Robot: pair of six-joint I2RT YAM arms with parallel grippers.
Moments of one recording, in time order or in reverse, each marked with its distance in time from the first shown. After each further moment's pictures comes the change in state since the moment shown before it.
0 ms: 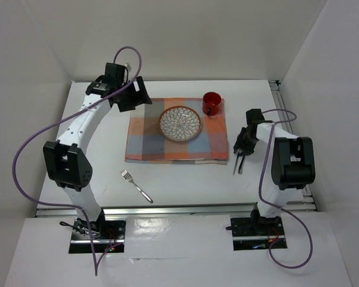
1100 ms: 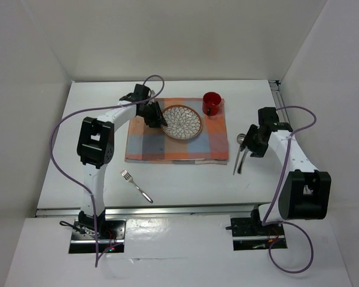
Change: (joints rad) left arm -0.064 0.419 -0.024 0.232 0.237 -0.121; right arm -0.035 -0.341 -0.002 -0.238 0.021 -0.013
